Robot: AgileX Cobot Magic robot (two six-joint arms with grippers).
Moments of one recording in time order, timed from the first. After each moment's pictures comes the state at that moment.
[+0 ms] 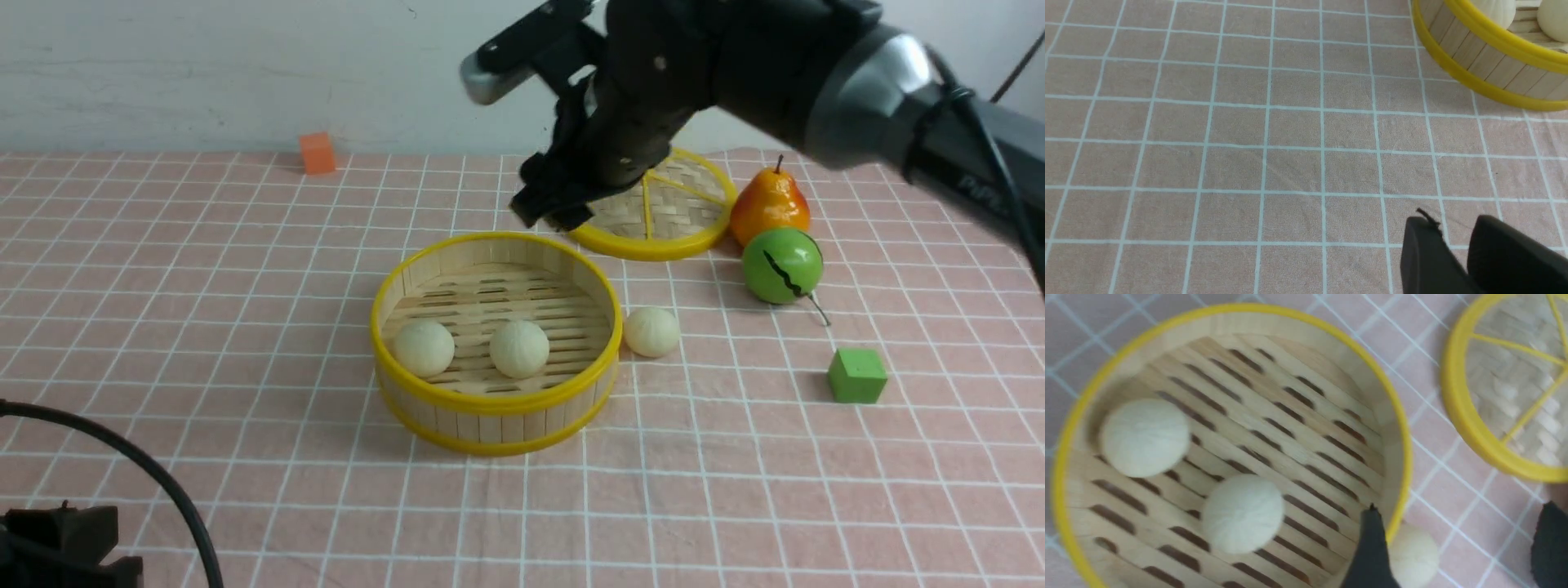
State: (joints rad) right arm 0.54 2.07 -2.06 -0.17 0.99 0.00; left arm -0.60 0.65 -0.44 0.57 0.66 -0.91
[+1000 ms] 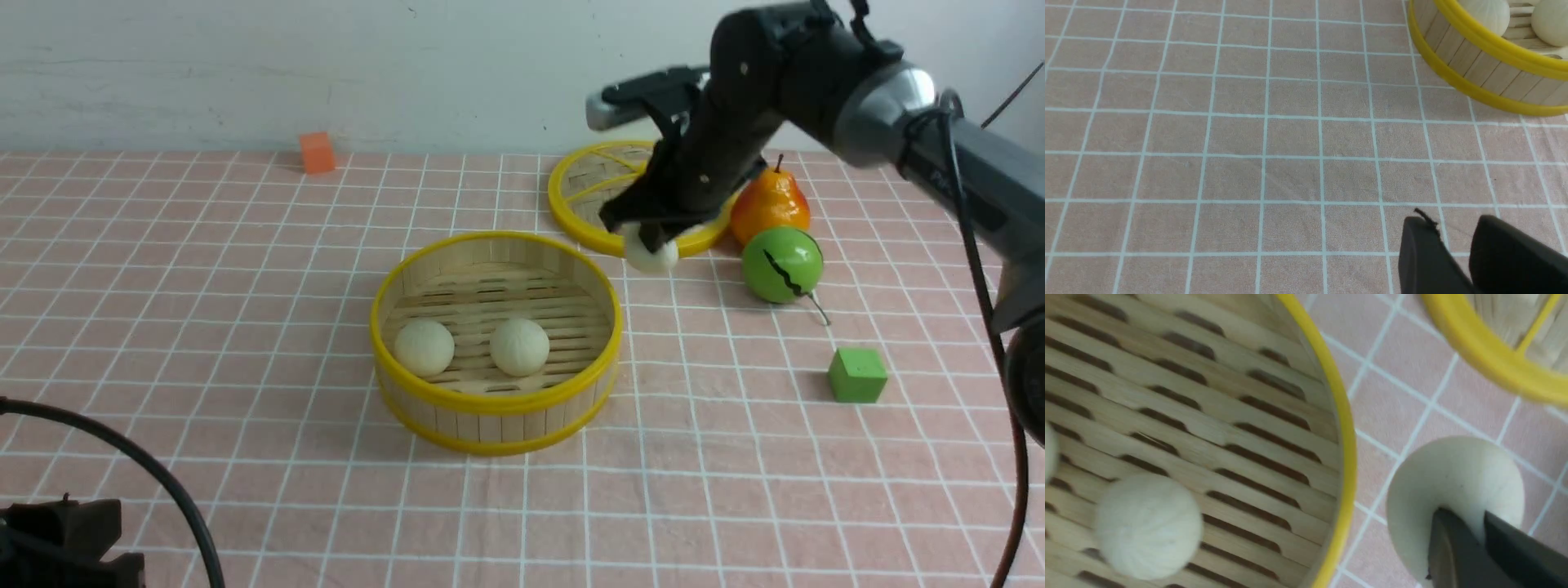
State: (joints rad) right arm 0.39 2.26 -2.27 0.07 1.10 -0.12; left arm -0.60 0.65 -0.44 0.59 0.64 -0.91
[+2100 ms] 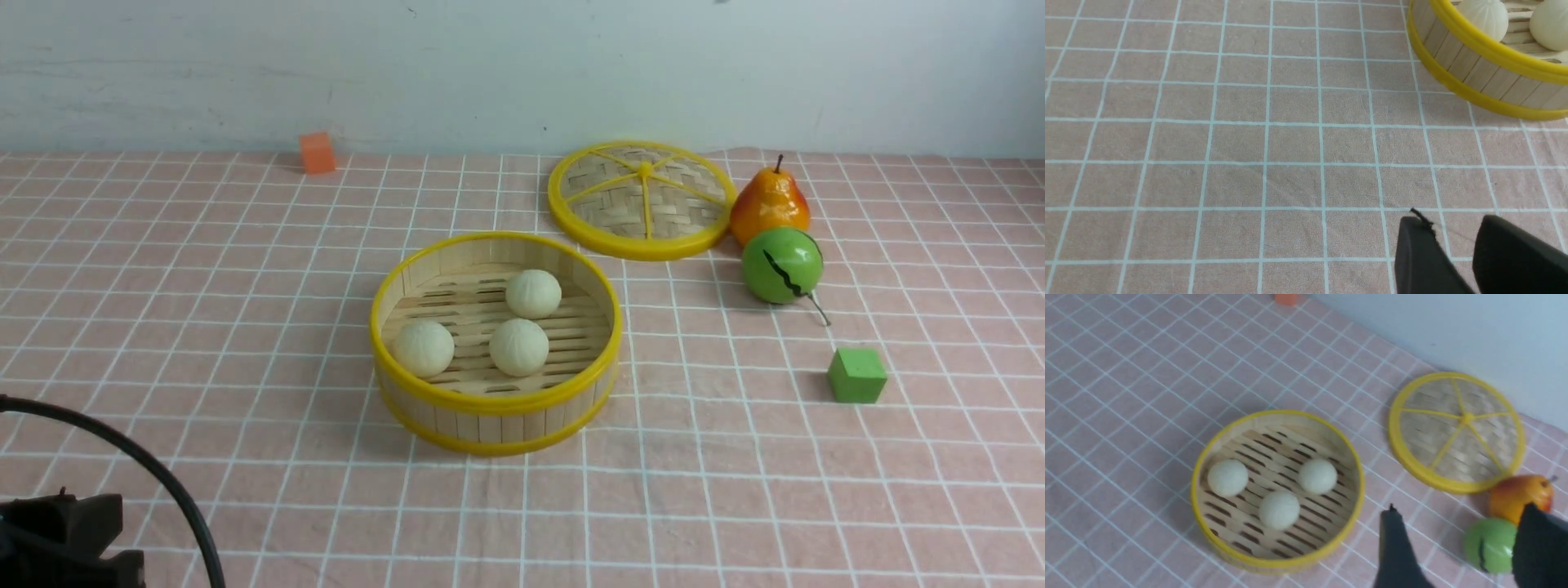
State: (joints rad) right arm 0.52 1.54 -2.00 -0.03 1.16 -0.04; left arm -0.60 0.65 -0.44 0.60 0.63 -0.91
